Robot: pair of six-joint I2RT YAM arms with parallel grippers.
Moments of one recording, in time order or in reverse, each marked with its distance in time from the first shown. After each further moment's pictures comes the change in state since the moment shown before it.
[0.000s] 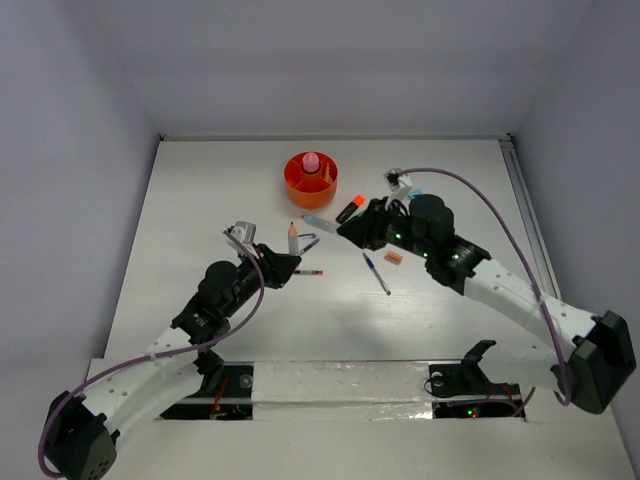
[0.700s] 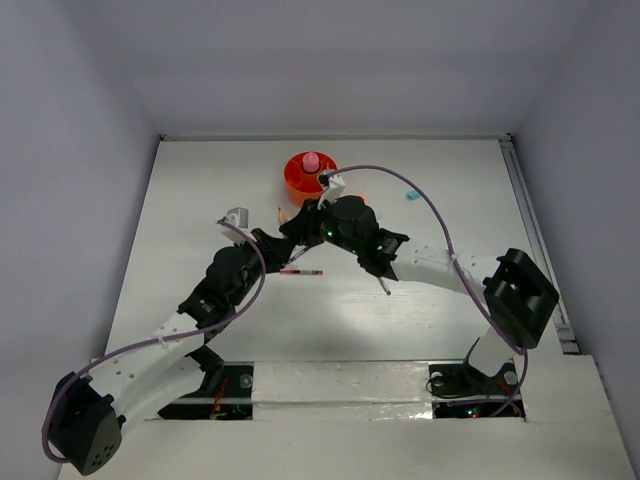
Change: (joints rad) left arm 0.000 0.136 0.100 -0.010 -0.179 -0.127; right arm 0.215 0.451 0.213 0.255 0.189 0.027
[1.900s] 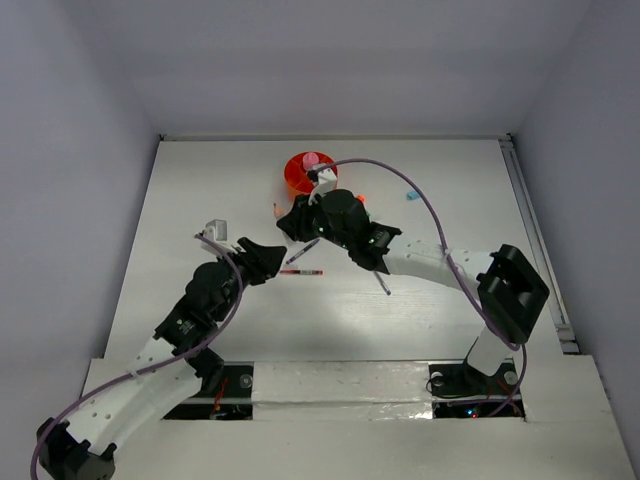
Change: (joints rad) left arm 0.000 -0.279 -0.006 -0.280 -0.042 -0.068; right arm 0.002 0.051 0.122 -0.102 0.106 -0.114
